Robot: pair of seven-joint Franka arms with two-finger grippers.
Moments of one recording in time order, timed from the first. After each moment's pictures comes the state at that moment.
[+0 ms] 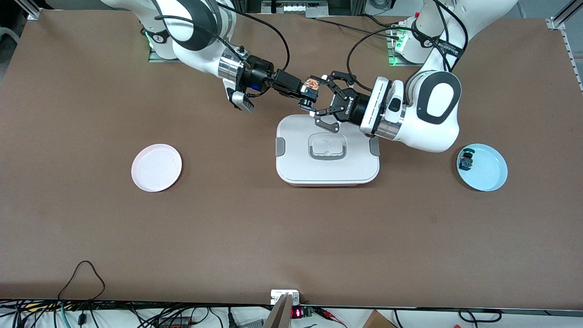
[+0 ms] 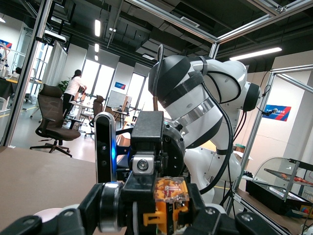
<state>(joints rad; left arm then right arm) -0.01 0.34 -0.40 -1.86 -1.57 1.68 1.88 0.92 0.12 -0.13 -1.99 2.37 2.53 -0.62</state>
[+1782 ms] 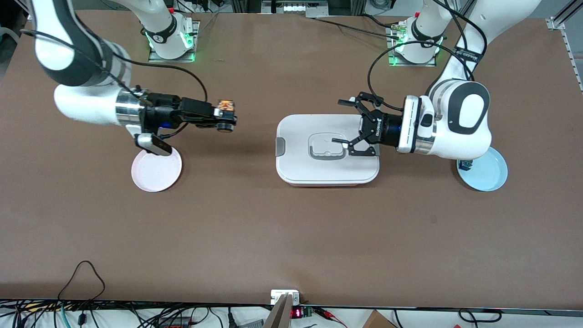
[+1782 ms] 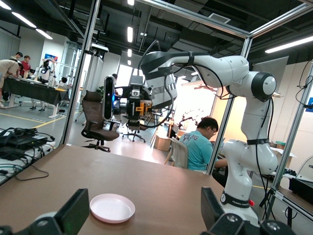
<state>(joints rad) 0.03 0.33 -0.28 -1.88 -1.57 1.70 1.95 0.38 0.13 -0.16 -1.96 1.62 1.82 -0.36</state>
